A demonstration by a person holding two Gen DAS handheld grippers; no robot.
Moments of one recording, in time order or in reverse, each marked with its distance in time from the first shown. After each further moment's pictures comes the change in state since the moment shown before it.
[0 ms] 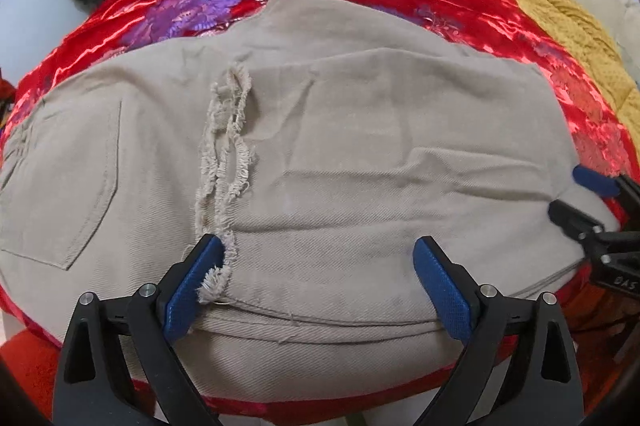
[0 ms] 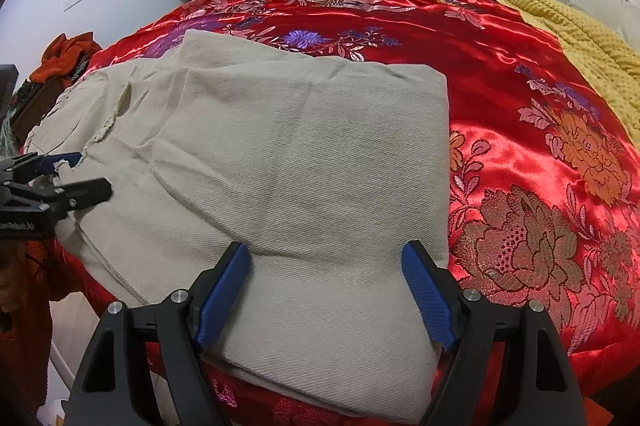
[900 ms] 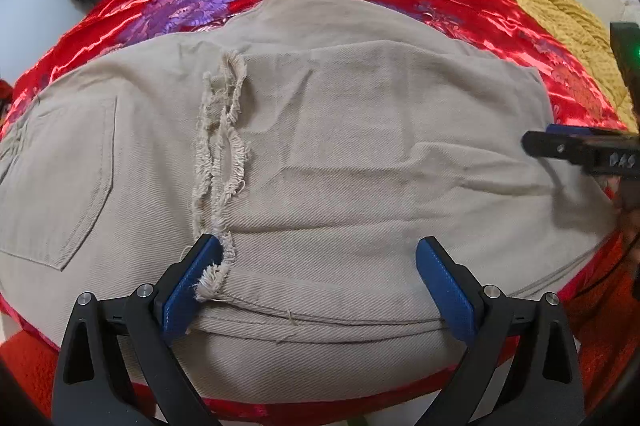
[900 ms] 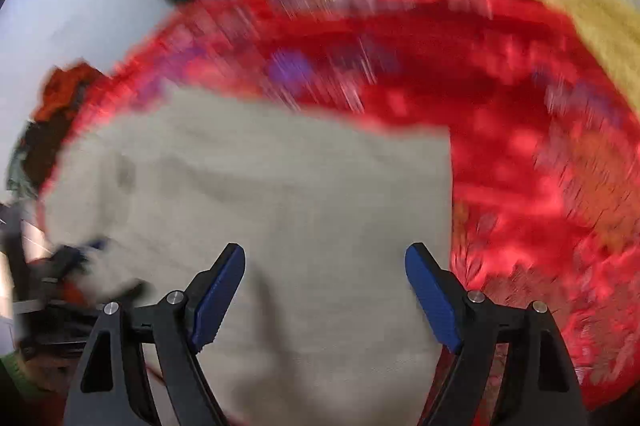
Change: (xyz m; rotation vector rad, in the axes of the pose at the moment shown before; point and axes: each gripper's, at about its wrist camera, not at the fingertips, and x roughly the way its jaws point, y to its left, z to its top) left arm 0.003 -0.003 -0.003 0.008 0.000 0.004; right arm 0.046 -0.031 0.059 0.133 0.196 0.102
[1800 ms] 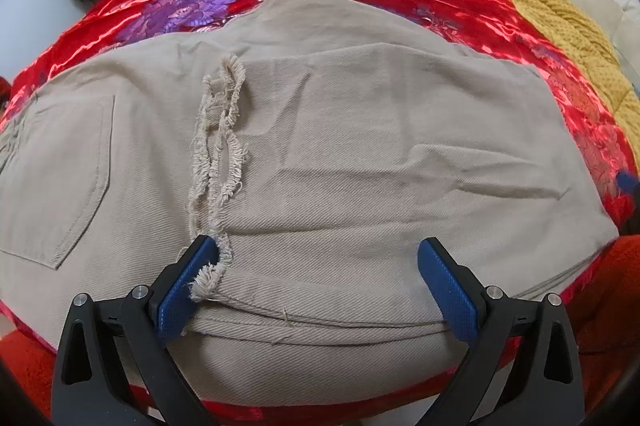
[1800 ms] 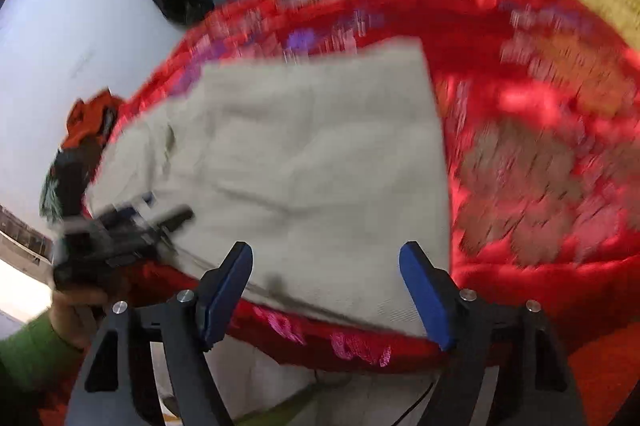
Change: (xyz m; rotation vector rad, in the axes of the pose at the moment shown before) left arm 0.001 0.000 0.000 -0.011 -0.018 -0.016; right arm -0.097 0.003 -0.081 0.099 -0.211 0.147
